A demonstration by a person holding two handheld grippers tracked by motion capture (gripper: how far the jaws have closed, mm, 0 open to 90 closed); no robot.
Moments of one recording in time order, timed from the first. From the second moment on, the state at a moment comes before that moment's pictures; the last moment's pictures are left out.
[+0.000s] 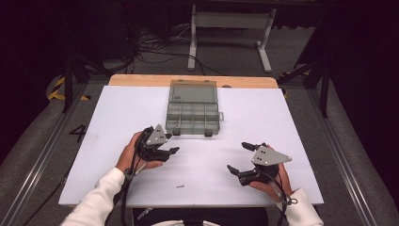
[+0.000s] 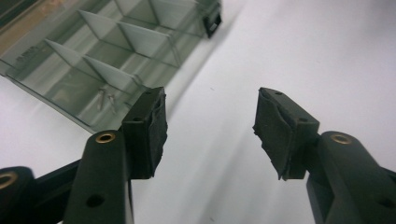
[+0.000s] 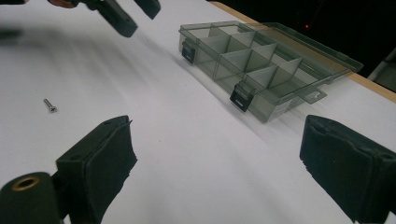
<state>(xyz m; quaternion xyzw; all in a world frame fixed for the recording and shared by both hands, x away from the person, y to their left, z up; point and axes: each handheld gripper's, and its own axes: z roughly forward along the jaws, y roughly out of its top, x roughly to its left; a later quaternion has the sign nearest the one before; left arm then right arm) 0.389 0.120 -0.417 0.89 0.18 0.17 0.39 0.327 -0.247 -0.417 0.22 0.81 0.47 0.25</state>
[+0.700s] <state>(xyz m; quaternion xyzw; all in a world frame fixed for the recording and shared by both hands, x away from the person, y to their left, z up) 0.325 0.100 -0.444 0.92 0.14 0.09 0.35 0.327 -0.246 -0.418 0.22 0.82 0.47 0.25</state>
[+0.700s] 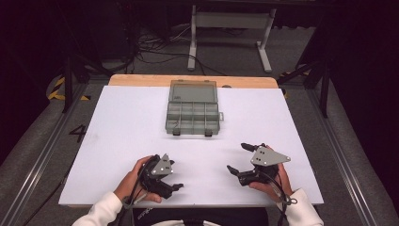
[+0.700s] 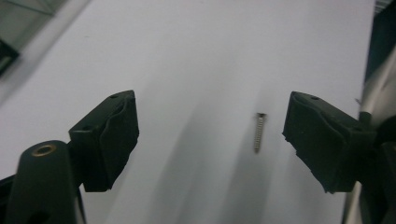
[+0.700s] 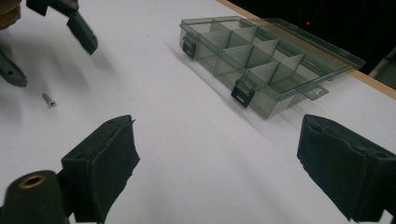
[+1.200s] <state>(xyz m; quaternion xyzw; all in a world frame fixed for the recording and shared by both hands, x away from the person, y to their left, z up) 0.326 0.094 -0.453 0.93 0.12 0.04 0.33 0.328 -0.243 -0.420 0.22 0.82 0.46 0.25</state>
